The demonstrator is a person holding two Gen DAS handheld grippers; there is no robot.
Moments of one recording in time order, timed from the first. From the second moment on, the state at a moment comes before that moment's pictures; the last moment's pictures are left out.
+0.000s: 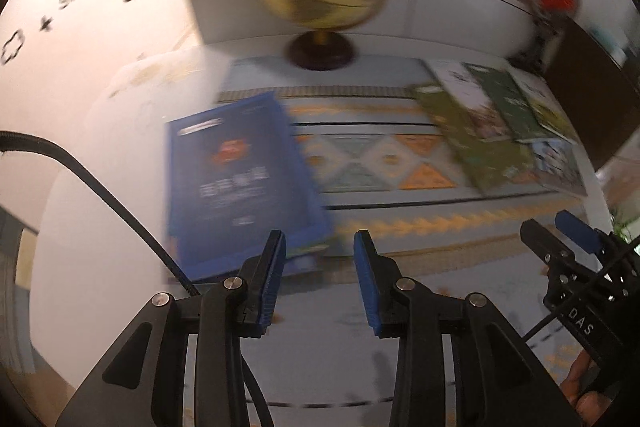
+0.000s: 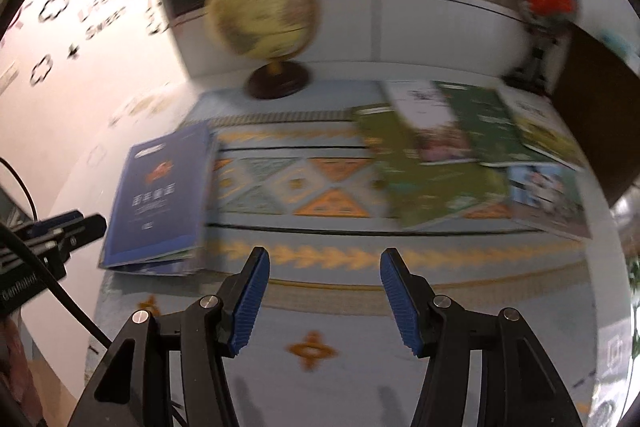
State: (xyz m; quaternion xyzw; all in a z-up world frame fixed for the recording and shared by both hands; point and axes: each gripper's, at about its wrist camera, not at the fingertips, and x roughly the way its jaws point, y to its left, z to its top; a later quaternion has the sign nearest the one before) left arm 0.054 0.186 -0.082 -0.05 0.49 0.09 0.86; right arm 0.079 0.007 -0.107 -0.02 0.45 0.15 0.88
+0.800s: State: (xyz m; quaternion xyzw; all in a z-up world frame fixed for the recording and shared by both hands) left arm 0.130 -0.053 -0.100 0.01 0.52 -0.01 0.86; right arm 0.121 -0.230 -0.116 0.03 0.47 0.06 0.88
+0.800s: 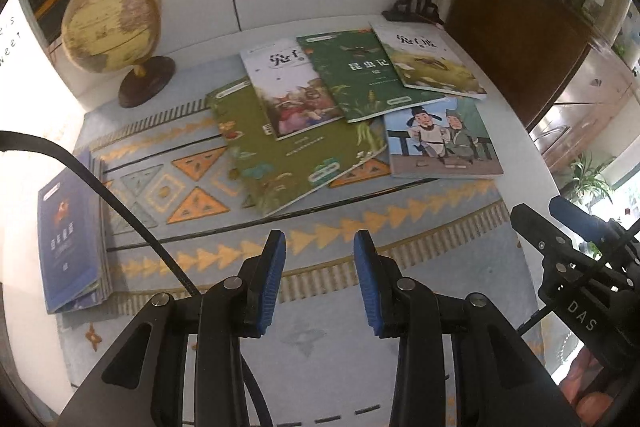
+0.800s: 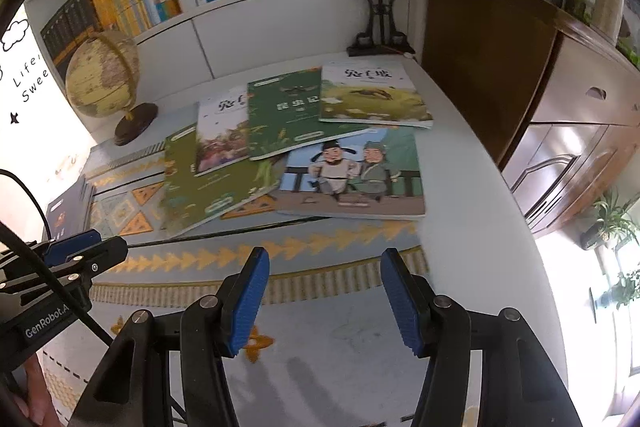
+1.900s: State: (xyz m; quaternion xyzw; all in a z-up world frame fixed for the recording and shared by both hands) left arm 0.264 -0.017 -0.147 -0.21 0.54 -0.01 0.81; right arm 0.286 -0.286 -0.153 0.07 0.48 0.09 0.87
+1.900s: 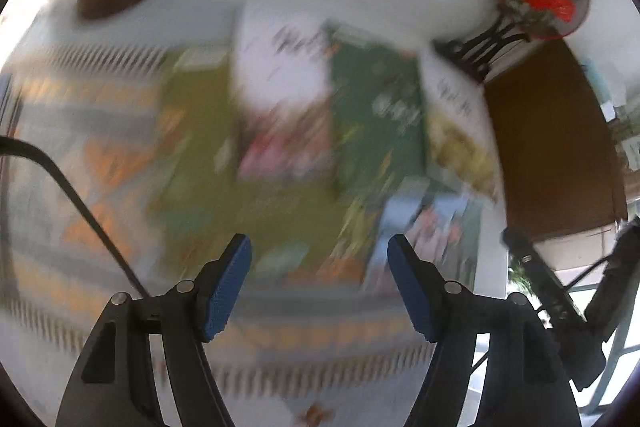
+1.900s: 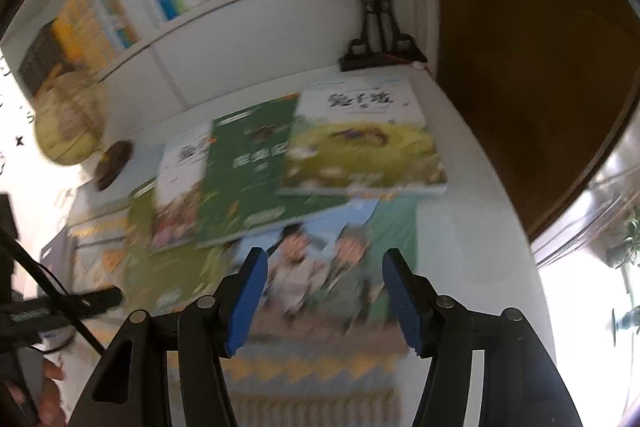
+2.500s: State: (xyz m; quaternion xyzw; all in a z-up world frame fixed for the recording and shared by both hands) left arm 0.396 -0.141 -0.200 -0.12 0.54 -0.16 0.82; right arm 0.419 -0.336 -0.204 0.10 0.51 -0.01 0.85
